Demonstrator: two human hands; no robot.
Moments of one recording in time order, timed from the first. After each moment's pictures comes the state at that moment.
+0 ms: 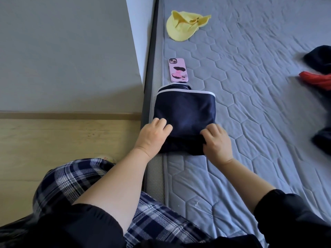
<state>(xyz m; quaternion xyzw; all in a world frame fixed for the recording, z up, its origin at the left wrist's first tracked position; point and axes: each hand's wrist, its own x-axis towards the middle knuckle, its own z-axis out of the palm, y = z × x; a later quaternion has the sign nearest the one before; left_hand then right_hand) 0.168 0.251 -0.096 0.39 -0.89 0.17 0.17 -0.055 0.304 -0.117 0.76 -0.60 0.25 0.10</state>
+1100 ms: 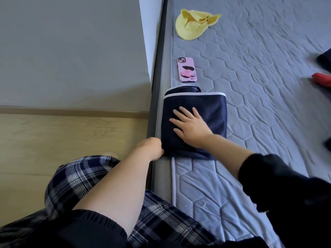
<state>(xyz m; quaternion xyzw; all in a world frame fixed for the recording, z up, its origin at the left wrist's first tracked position) 0.192 0.256 -0.106 0.63 -0.70 -0.30 -0.17 0.008 0.235 -0.110 0.84 -0.54 0.00 -0.02</state>
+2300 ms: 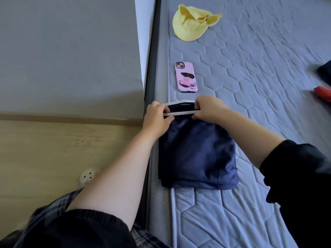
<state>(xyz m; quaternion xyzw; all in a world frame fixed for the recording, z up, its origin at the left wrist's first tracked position) 0.157 0.117 -0.114 0.59 -0.71 -0.30 0.25 -0.030 0.116 -0.055 0.69 -0.71 -0.02 -0.15</state>
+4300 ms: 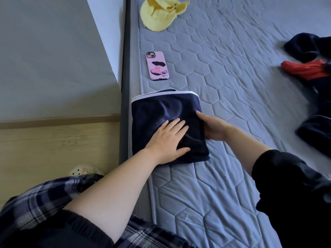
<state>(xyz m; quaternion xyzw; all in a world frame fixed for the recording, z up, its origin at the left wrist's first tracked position) 0.094 0.232 -0.118 0.32 -0.94 -0.08 -0.02 -0.127 0.223 -0.124 0.21 -0.58 0.31 -0.72</state>
